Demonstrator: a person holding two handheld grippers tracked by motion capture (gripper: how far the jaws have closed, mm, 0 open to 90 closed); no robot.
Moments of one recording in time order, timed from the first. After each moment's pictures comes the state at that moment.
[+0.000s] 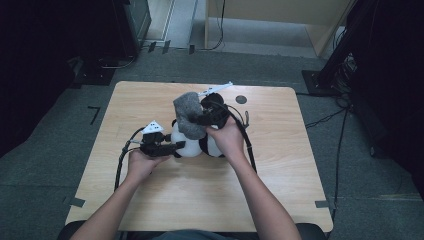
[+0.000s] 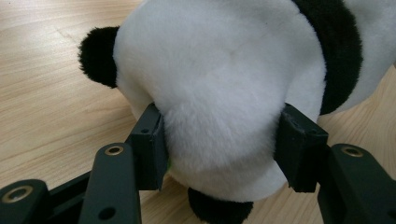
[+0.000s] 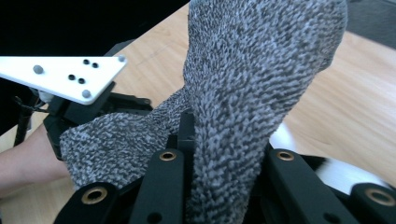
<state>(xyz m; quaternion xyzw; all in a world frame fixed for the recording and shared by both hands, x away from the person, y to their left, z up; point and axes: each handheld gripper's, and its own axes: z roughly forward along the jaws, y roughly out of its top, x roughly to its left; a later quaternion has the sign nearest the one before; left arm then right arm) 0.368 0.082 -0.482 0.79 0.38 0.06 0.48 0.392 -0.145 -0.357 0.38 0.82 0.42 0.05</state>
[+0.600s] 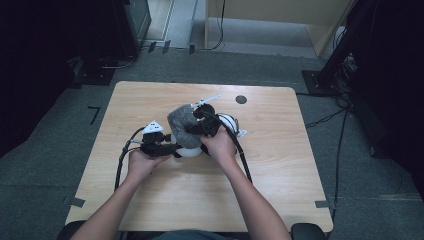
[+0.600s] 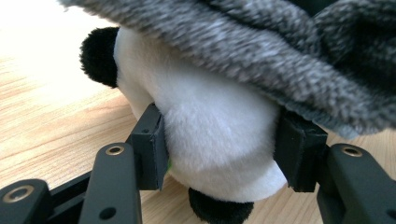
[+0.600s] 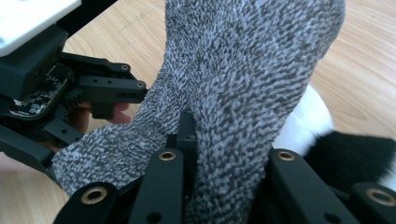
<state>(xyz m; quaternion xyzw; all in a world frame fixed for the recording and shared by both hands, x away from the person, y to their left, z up) 0.369 0.081 -0.482 0.79 0.39 0.06 0.47 0.400 -0.132 -0.405 0.40 0.84 0.37 0.04</state>
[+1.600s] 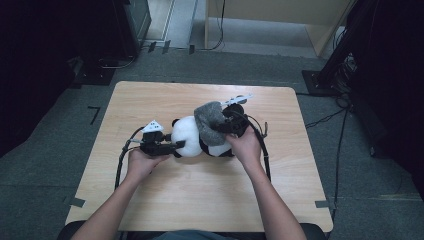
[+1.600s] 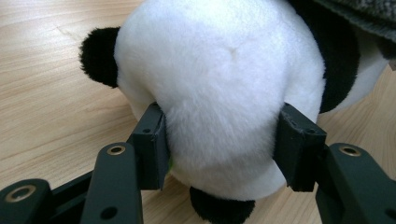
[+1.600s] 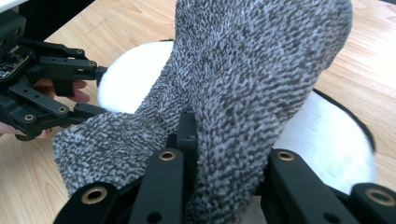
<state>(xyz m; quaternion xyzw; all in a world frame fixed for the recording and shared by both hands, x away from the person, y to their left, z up) 0.370 0.082 -0.482 0.79 0.38 0.05 0.48 0.388 -0.208 -0.394 0.44 0.81 0.38 0.07</state>
